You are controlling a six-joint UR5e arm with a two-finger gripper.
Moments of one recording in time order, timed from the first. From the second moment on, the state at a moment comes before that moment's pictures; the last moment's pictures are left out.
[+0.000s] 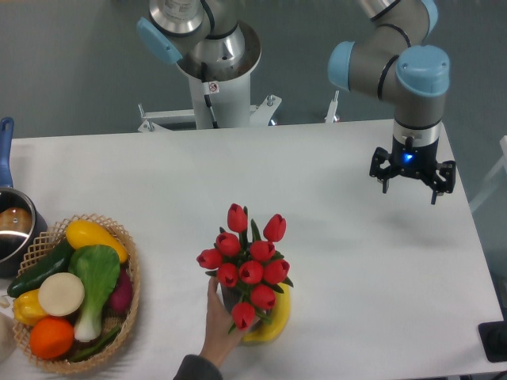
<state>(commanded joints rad) 2.88 -1.91 -1.80 -0.72 1.51 1.31</state>
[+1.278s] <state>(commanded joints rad) 2.77 -1.64 -1.99 -0.70 0.83 1.14</state>
